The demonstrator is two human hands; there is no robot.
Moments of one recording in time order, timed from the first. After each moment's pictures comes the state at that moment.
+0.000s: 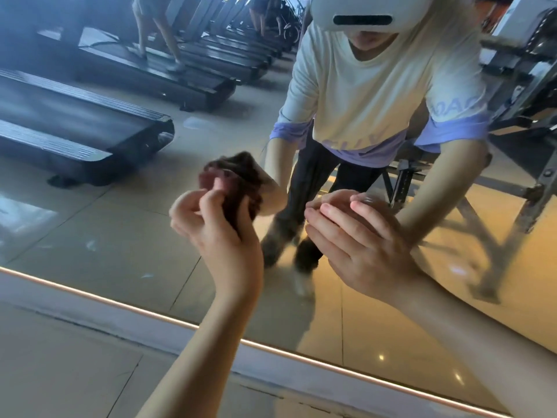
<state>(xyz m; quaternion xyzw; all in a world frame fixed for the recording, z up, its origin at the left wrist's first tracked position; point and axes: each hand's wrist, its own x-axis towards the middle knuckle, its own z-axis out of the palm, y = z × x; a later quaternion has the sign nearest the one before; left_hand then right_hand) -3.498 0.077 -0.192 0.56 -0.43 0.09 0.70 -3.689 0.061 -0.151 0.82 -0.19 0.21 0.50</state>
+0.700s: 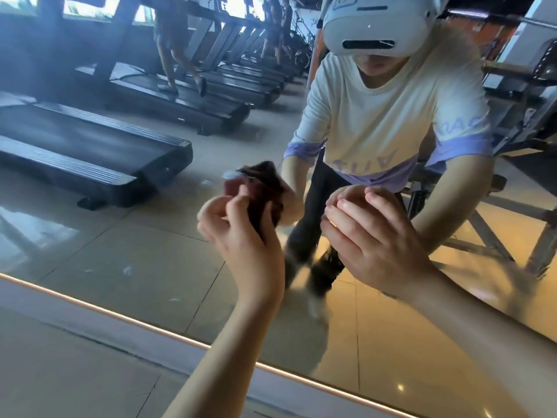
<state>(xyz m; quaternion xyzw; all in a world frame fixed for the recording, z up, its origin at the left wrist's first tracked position) -3.485 0.070 -0.143 0.55 -0.41 0.10 0.72 -3.664 0.043 -0.104 0.78 -0.17 0.26 0.54</state>
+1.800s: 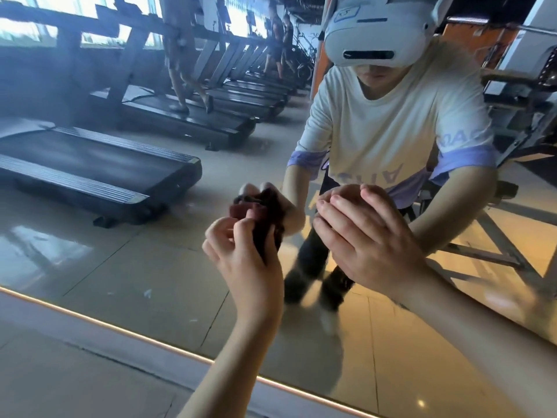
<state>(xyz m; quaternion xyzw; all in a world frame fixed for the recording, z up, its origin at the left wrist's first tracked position) -3.458 0.077 -0.133 0.58 -0.45 0.09 0.67 -3.628 0.039 -0.074 0.77 -0.18 0.30 0.53</state>
